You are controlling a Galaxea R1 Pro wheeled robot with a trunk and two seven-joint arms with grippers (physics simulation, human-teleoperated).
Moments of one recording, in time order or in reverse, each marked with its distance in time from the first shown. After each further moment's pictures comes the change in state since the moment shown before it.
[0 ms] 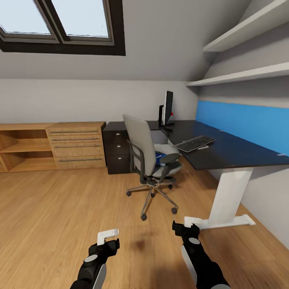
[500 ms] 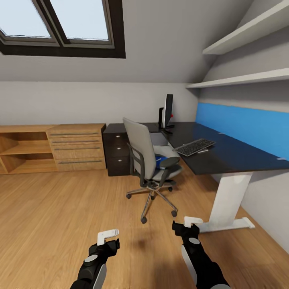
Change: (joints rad) left arm 0.000 0.000 0.000 0.001 0.000 0.001 -0.001; right arm -0.001 0.001 0.000 0.000 0.000 0.000 0.000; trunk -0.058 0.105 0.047
